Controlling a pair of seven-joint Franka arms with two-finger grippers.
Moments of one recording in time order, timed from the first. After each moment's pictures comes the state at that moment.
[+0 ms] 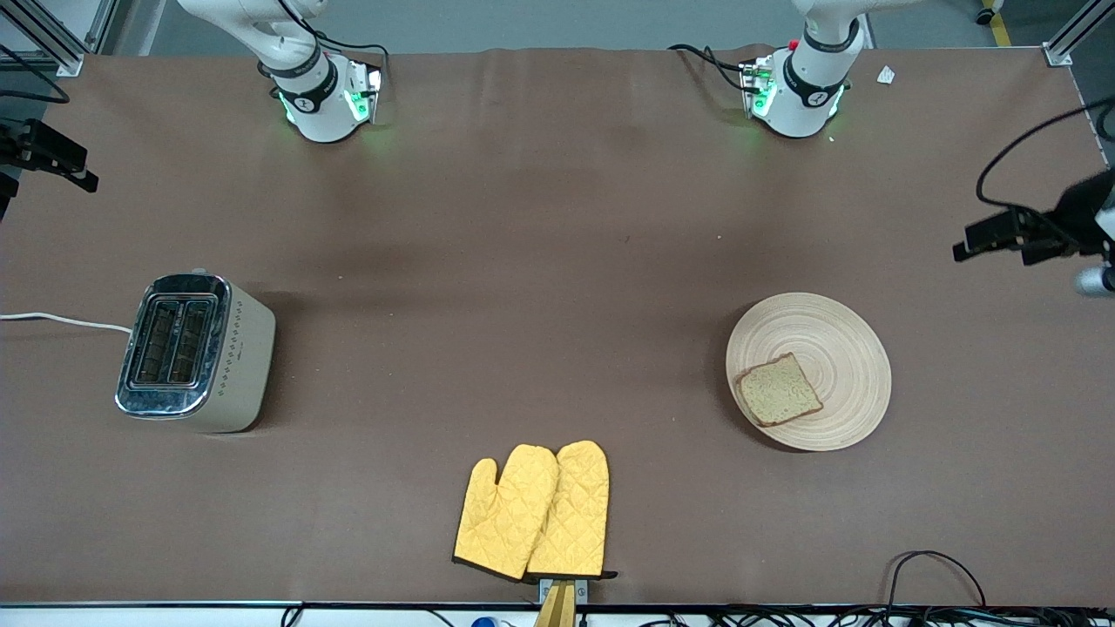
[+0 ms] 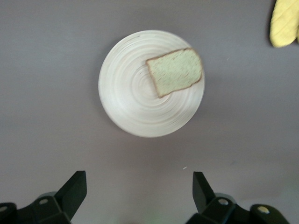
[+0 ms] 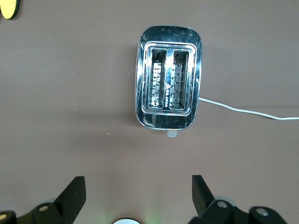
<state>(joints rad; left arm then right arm) 0.17 0.17 -0.08 -1.48 -0.20 1.53 0.08 -0.02 -0.15 -0.10 -1.67 -0.01 1.50 -0.18</state>
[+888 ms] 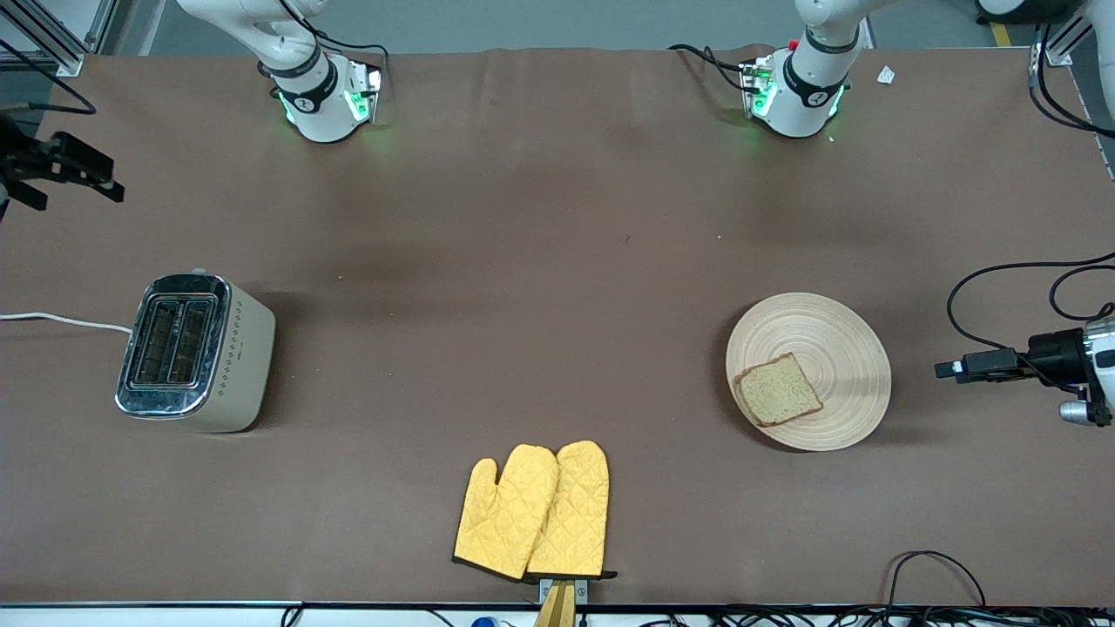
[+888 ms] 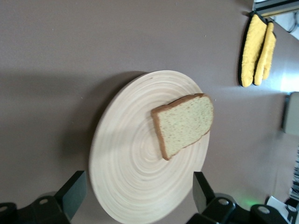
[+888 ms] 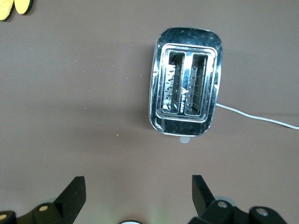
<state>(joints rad) 0.43 0.67 -0.08 -1.47 -0.65 1.76 0.63 0.01 -0.11 -0.09 -1.70 0.02 1.54 -0.18</state>
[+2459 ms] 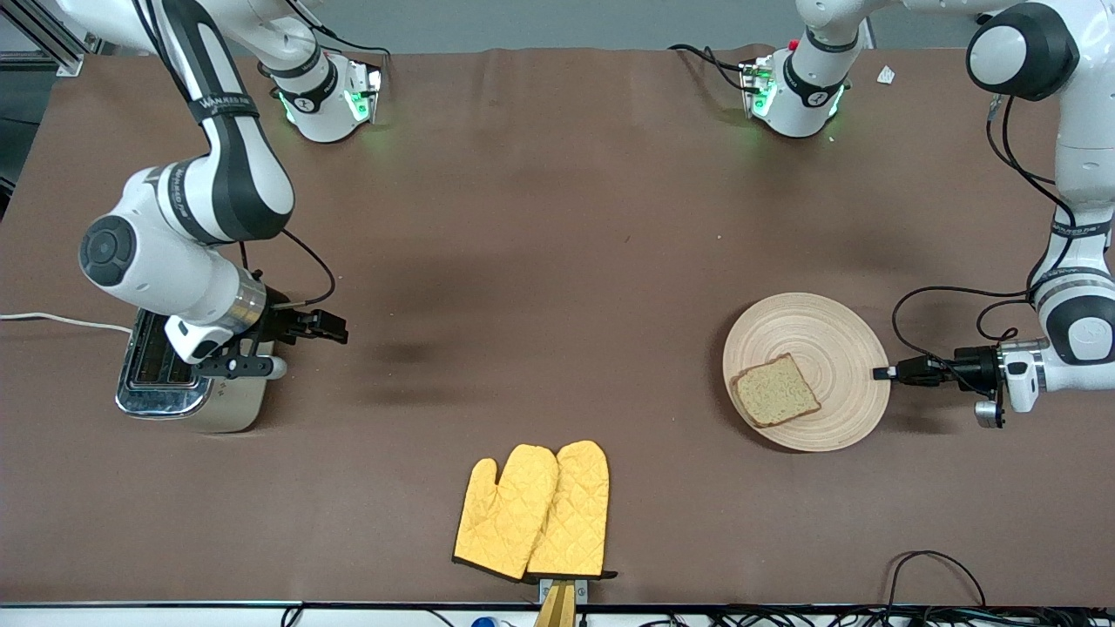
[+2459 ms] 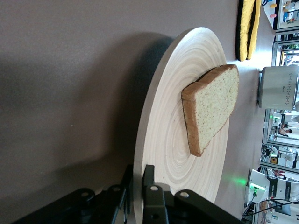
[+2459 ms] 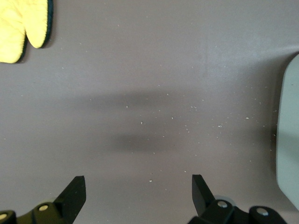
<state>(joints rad) 0.45 0.89 -0.10 -1.44 -0.74 1.74 0.84 0.25 0.28 -0.09 -1.88 0.26 2.14 0.08</state>
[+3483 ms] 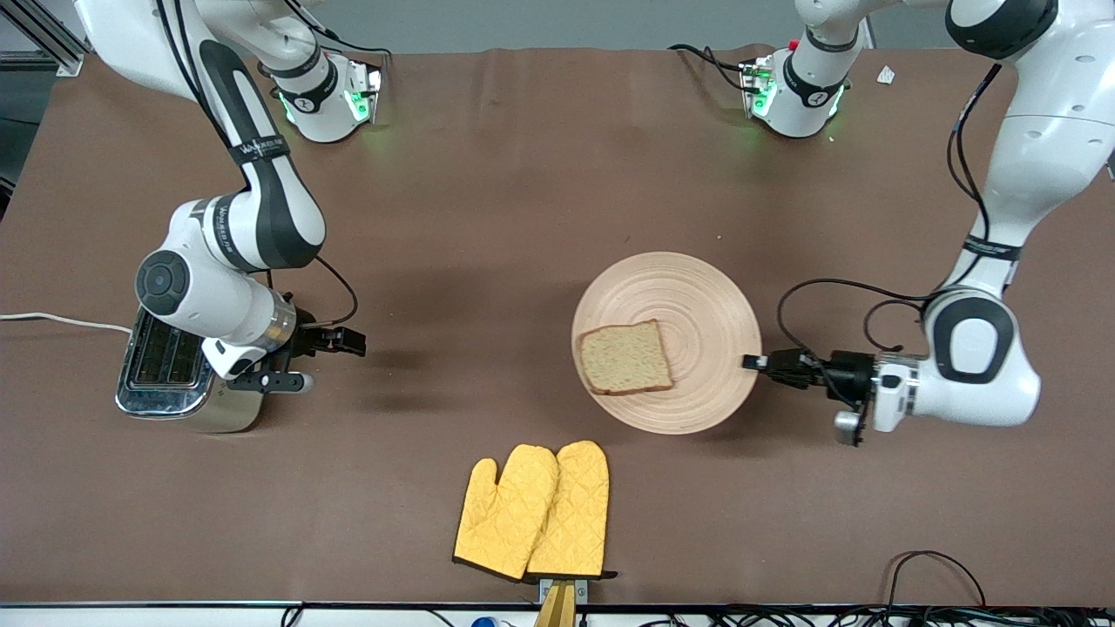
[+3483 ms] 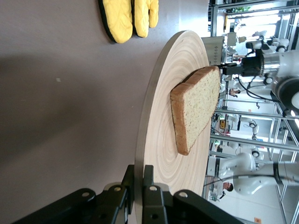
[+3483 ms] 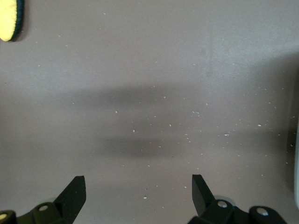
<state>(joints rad) 0.38 0.82 -0.57 -1.53 -0.74 1.86 0.51 0.27 0.36 -0.09 -1.90 0.26 2.22 0.08</state>
